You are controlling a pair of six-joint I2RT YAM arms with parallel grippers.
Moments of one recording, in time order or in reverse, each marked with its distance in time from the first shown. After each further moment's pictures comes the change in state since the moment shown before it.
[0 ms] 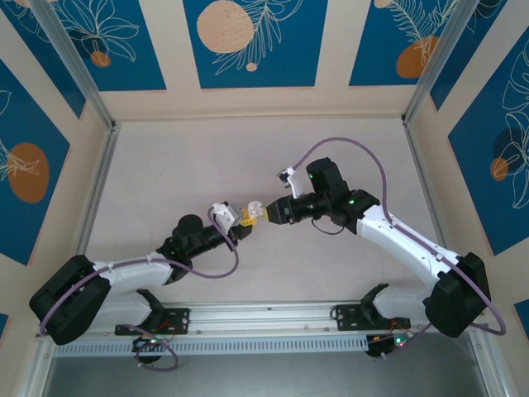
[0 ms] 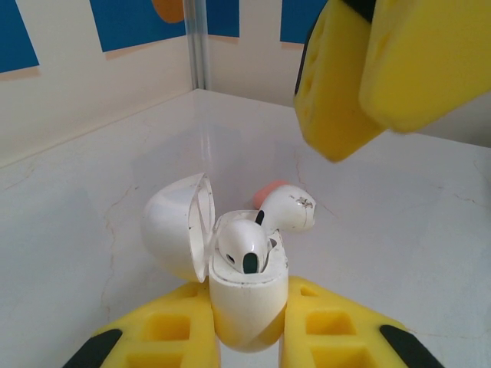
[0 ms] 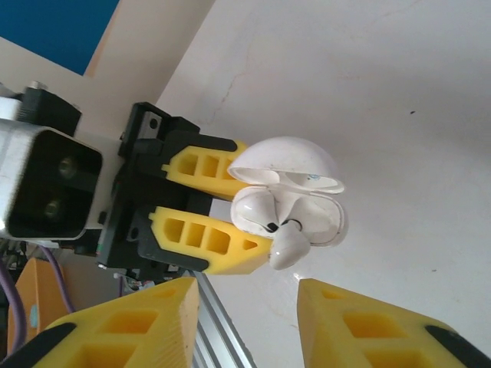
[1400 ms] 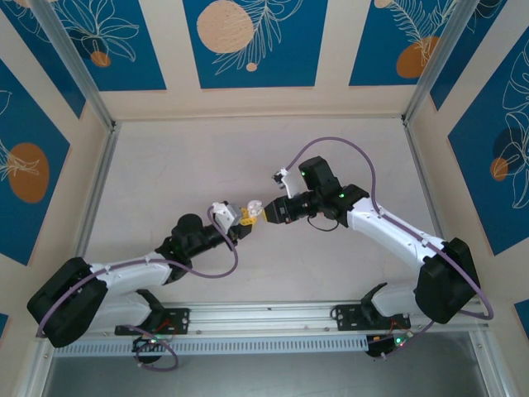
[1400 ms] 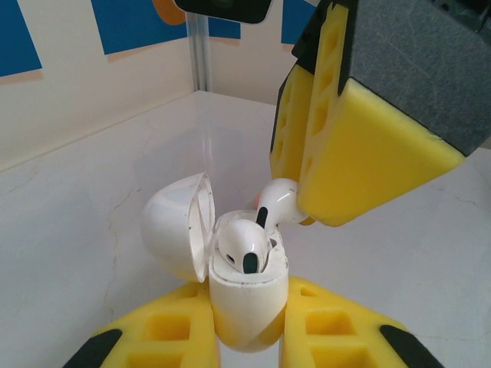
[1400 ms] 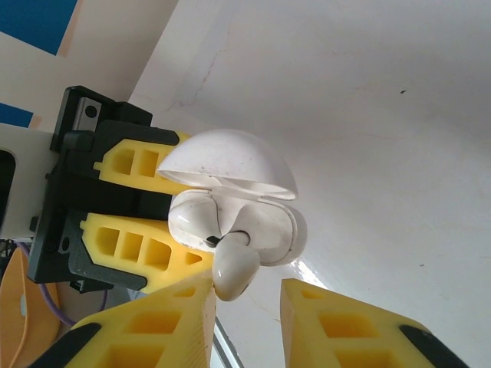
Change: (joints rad) left arm 0.000 -0.021 0.007 -0.031 -0.003 0.003; right arm -0.011 0.096 0.029 -0.026 -0.011 -0.052
